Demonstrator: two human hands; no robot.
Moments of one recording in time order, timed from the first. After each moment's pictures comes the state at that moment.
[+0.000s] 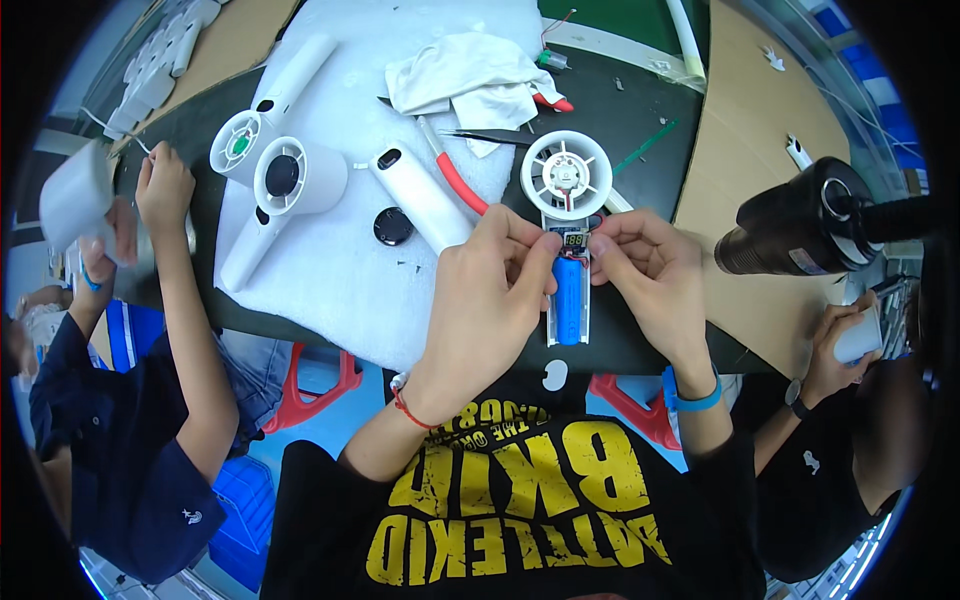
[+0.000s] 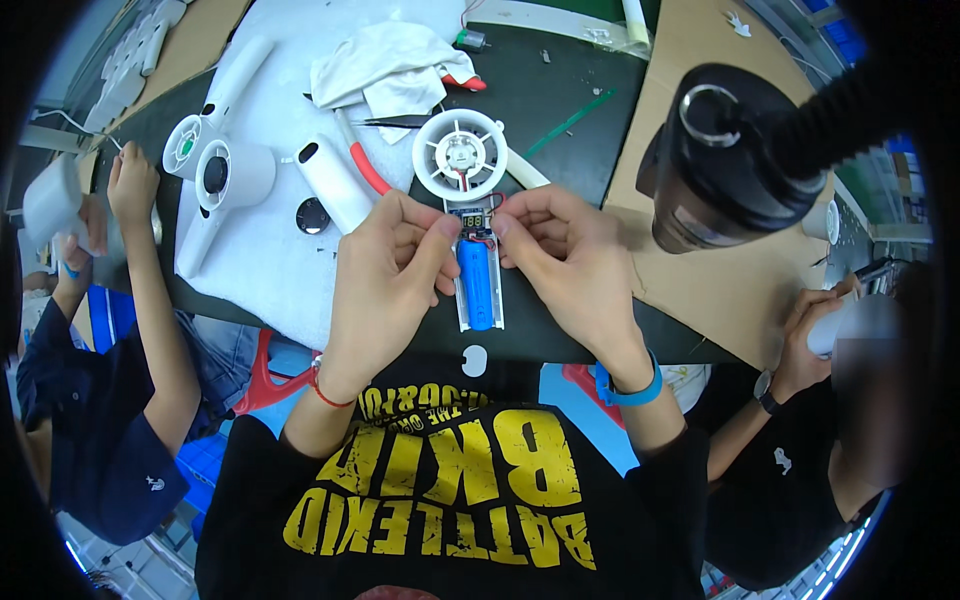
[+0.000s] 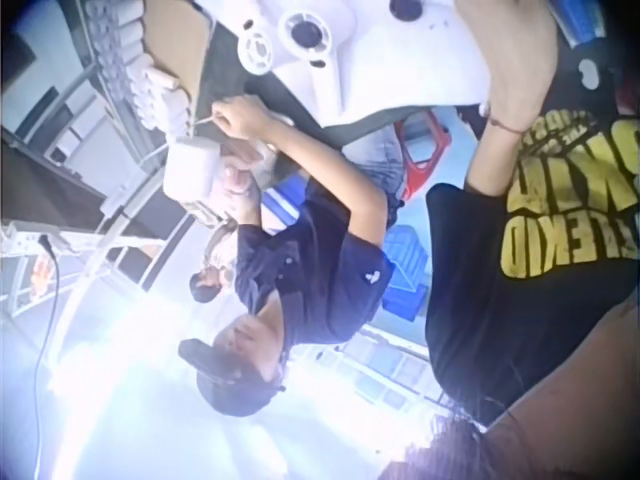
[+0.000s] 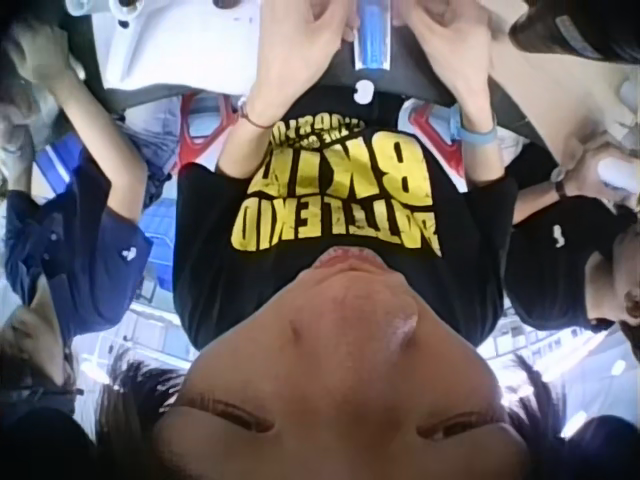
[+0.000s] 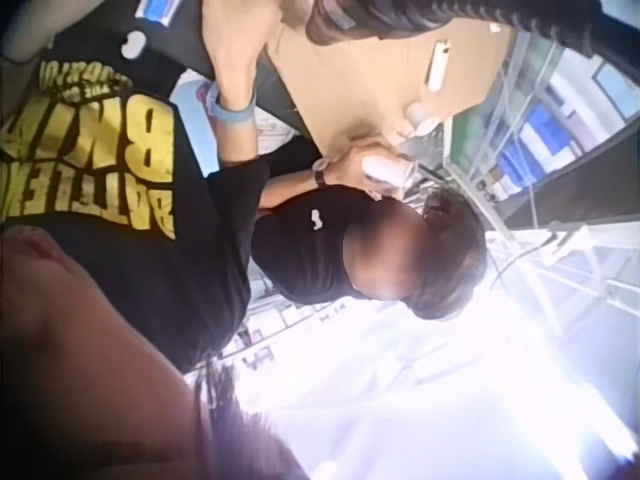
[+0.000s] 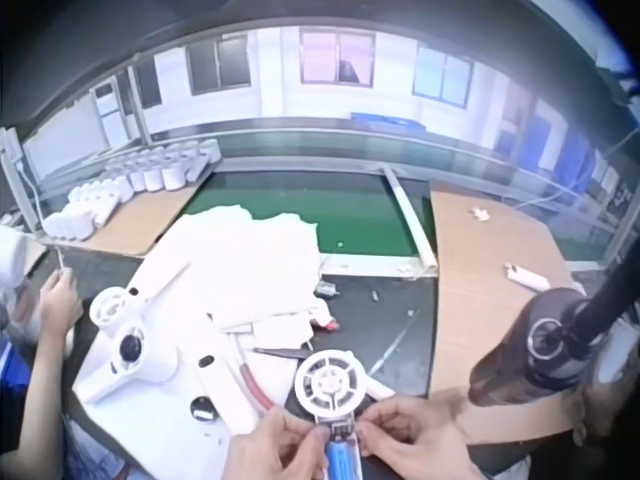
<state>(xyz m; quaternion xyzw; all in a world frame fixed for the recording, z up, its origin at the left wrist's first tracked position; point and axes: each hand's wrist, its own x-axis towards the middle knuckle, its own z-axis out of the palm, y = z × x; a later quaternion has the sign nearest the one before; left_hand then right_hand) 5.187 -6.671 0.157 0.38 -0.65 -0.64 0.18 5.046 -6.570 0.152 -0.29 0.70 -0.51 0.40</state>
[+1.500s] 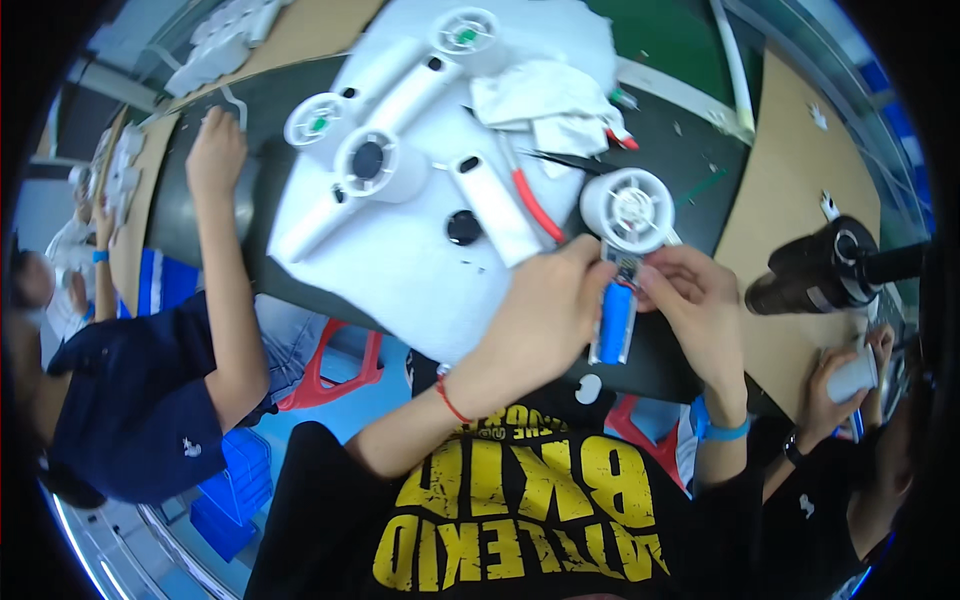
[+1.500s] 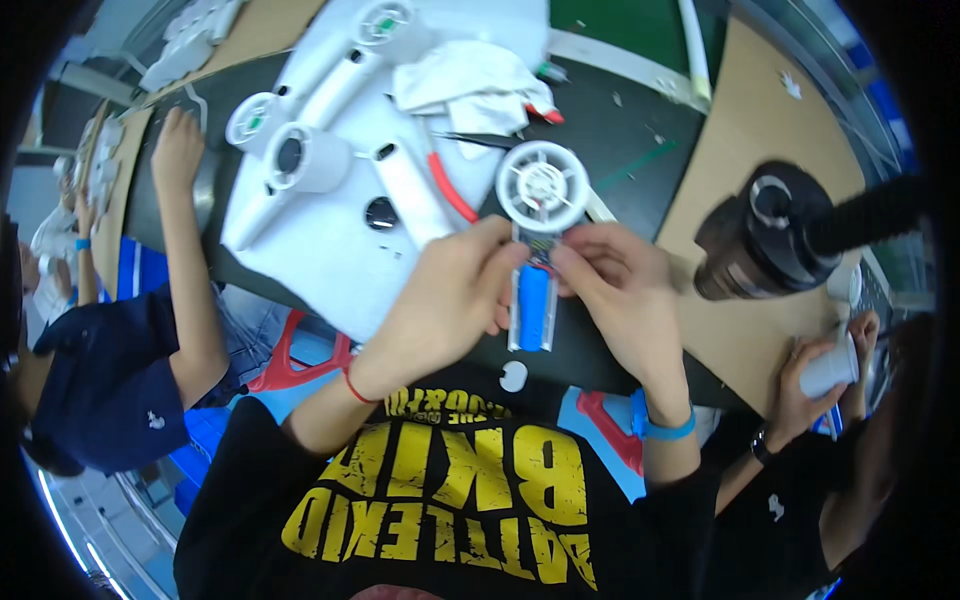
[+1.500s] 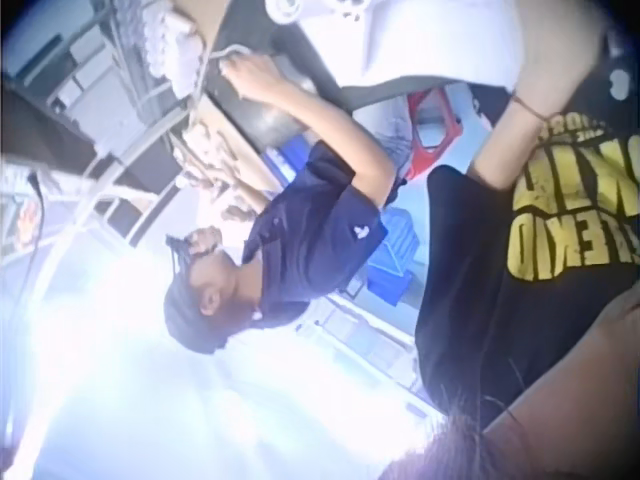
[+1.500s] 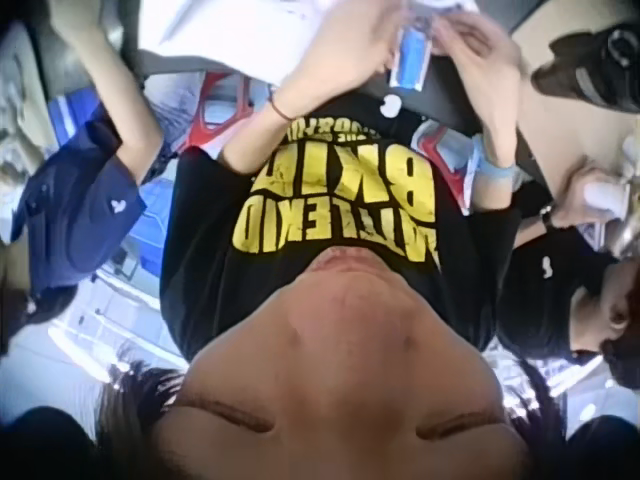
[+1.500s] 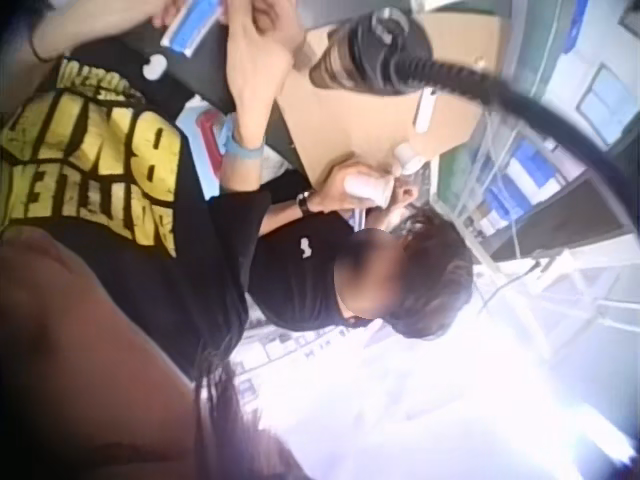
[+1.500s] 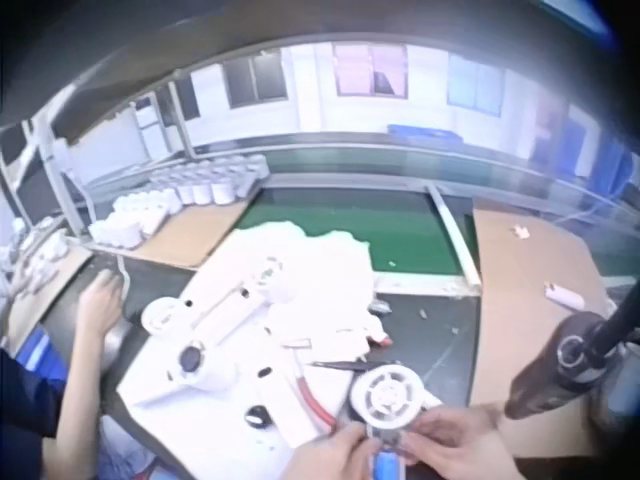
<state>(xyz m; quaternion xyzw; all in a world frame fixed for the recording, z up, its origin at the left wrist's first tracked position) 5.187 -6.677 0.155 0.34 -0.71 -0.61 0.11 5.044 -6.576 0.166 -0.27 0.70 -0.49 0.43</state>
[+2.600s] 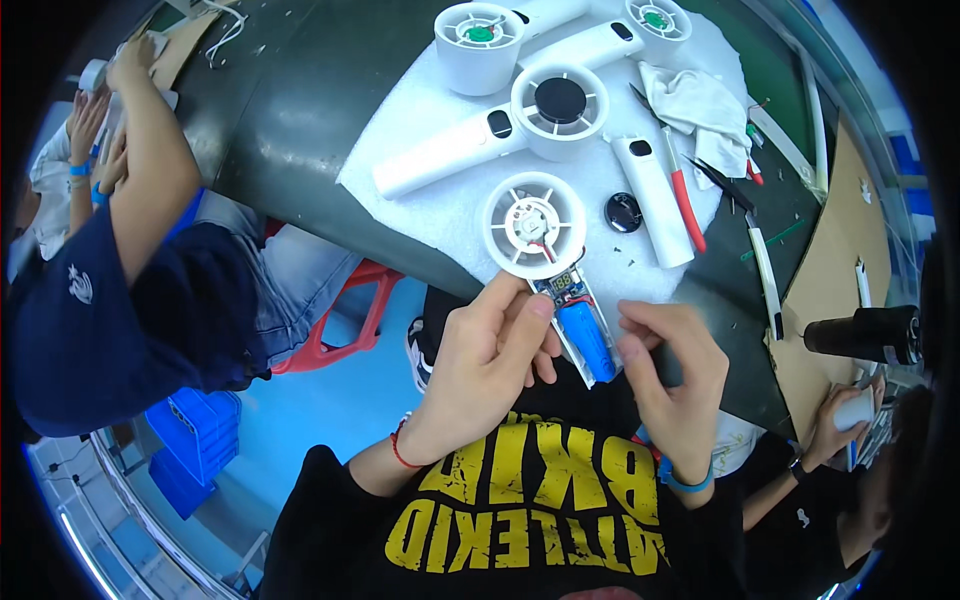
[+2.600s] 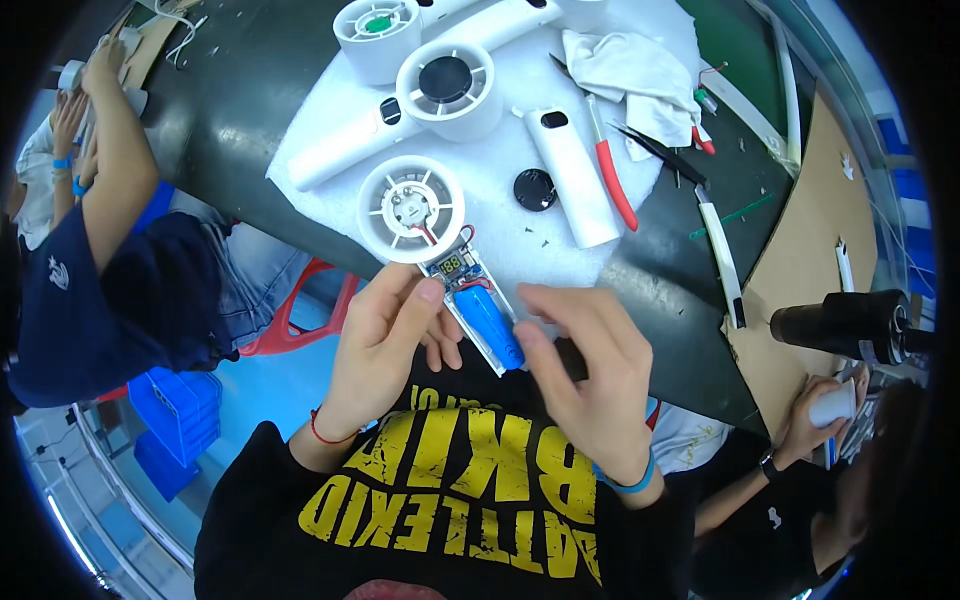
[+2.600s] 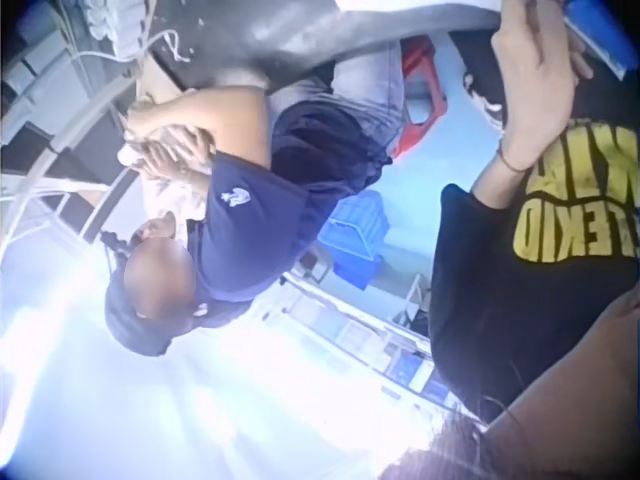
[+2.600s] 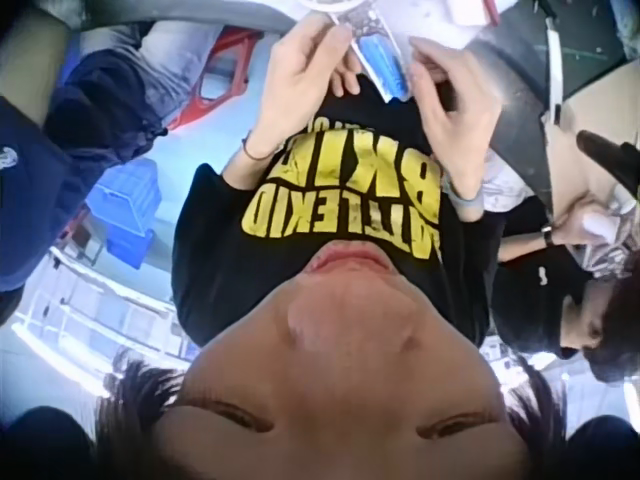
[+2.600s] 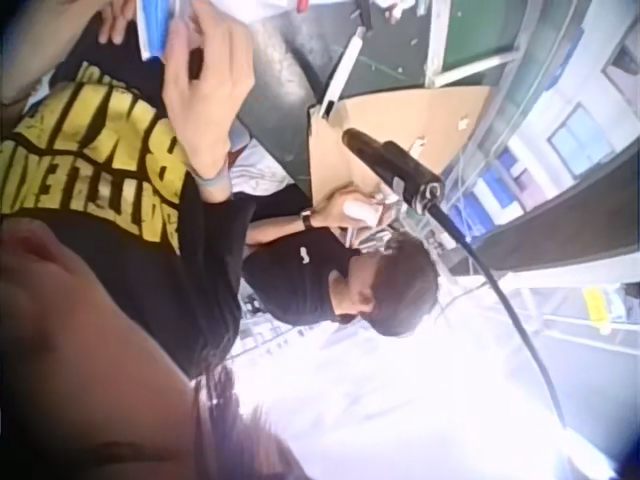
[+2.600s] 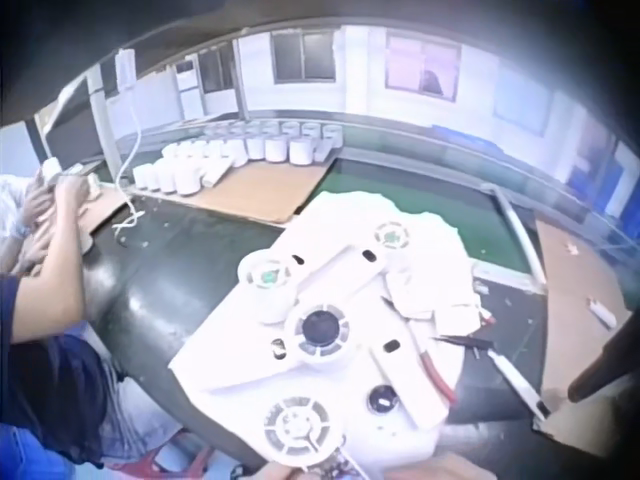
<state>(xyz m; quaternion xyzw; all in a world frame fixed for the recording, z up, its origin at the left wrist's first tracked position) 5.344 -6.681 0.142 0.40 -0.46 -0.75 0.25 5.175 -6.600 0.169 -0.56 0.70 -0.38 0.25</state>
